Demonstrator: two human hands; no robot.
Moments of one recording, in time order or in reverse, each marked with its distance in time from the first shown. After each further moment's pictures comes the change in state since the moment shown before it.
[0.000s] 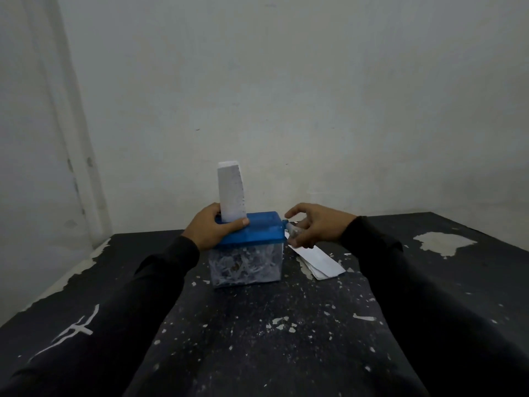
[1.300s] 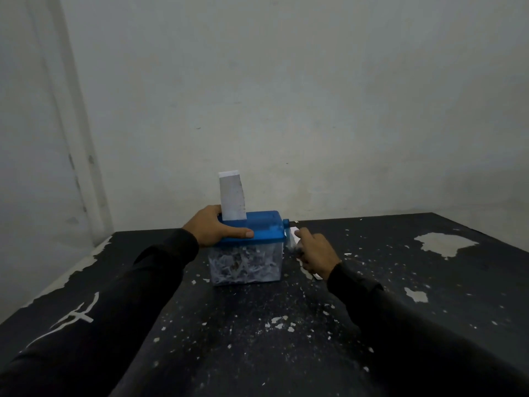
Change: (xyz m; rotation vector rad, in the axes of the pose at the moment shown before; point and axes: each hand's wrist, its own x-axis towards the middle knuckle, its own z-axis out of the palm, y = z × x) left_hand 0.001 0.011 -0.004 0.025 -0.127 -0.095; right_hand 0.000 0.046 0.072 0.329 0.493 0.035
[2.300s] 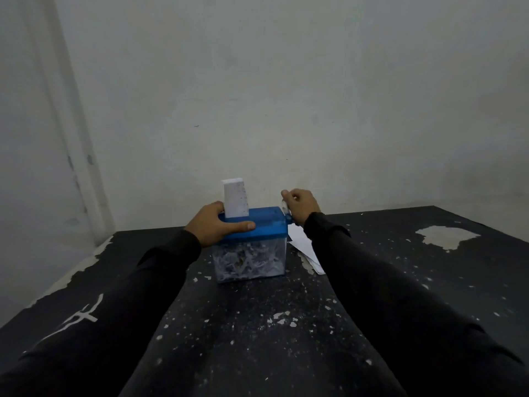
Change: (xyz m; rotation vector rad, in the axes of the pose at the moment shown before) left_hand 0.000 -0.006 0.006 -0.020 0.034 0.052; right_hand 0.105 -0.030 0.007 -0.144 0.149 -0.137
